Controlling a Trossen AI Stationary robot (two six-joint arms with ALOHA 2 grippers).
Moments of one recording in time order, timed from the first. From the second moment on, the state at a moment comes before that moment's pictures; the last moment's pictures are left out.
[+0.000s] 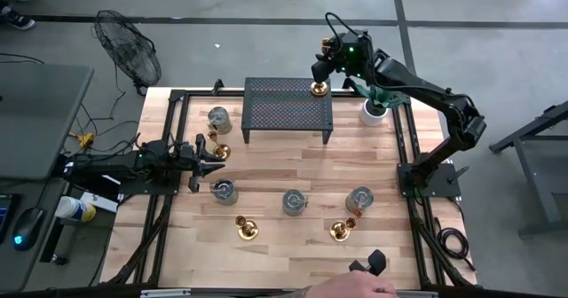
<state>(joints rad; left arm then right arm) 0.02 0.01 0.01 0.01 0.01 -0.08 -0.68 1.55 1.44 -0.30 0.14 0.10</state>
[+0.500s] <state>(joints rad) 0.02 0.01 0.01 0.01 0.01 -0.08 -0.67 1.54 1.44 -0.36 0.14 0.13</state>
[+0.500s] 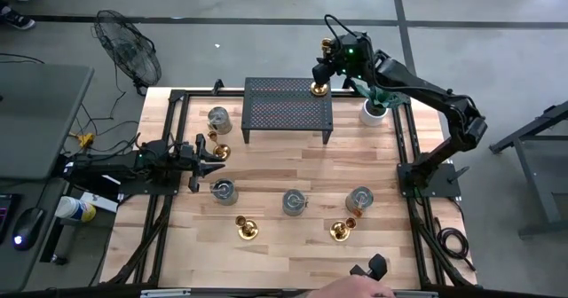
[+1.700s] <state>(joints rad) 0.02 0.01 0.01 0.01 0.01 -0.08 -0.45 1.35 1.44 -1.01 0.07 0.32</state>
